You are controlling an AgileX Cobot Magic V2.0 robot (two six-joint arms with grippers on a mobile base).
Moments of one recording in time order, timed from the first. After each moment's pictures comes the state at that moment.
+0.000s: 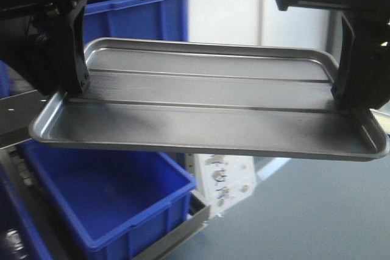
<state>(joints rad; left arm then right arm) -0.90 1.38 -1.10 0.26 0.97 -0.91 0.69 1.25 -0.95 -0.19 0.93 0.88</state>
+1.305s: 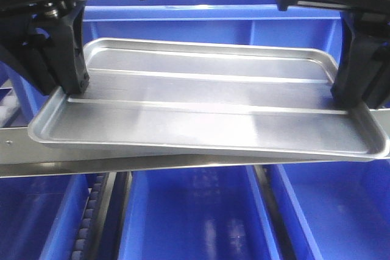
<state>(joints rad) -0.90 1.38 -1.10 0.26 0.97 -0.91 0.69 1.25 -0.95 -0.19 0.93 0.88</state>
